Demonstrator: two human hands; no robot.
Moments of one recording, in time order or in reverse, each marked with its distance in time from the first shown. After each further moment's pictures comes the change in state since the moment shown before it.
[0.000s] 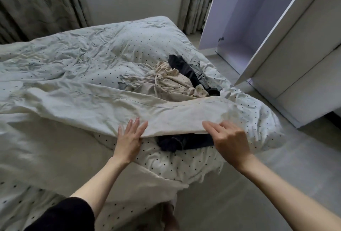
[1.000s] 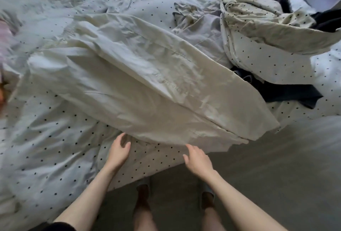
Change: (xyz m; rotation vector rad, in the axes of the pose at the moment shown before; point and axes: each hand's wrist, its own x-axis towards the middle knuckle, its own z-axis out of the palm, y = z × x) left_hand -0.202 -0.198 0.074 -0.663 -0.110 -0.815; right_hand -0.094 -0.328 0.138 0.734 -1.207 0.518
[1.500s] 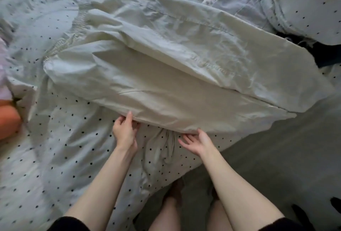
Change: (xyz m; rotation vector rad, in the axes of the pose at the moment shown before) left_hand 0.101 -0.005 -0.113 -0.855 0.141 -0.186; right_hand 0.095 -0.165 0.073 2.342 -0.019 0.806
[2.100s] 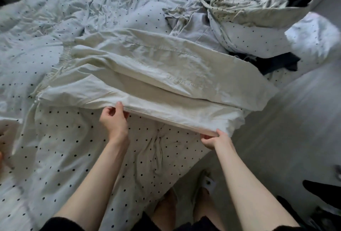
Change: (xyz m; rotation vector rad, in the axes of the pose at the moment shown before) left_hand -0.038 0.072 0.034 0.089 -0.078 0.327; right_hand -0.105 -0.061 -0.016 0.602 0.211 -0.164
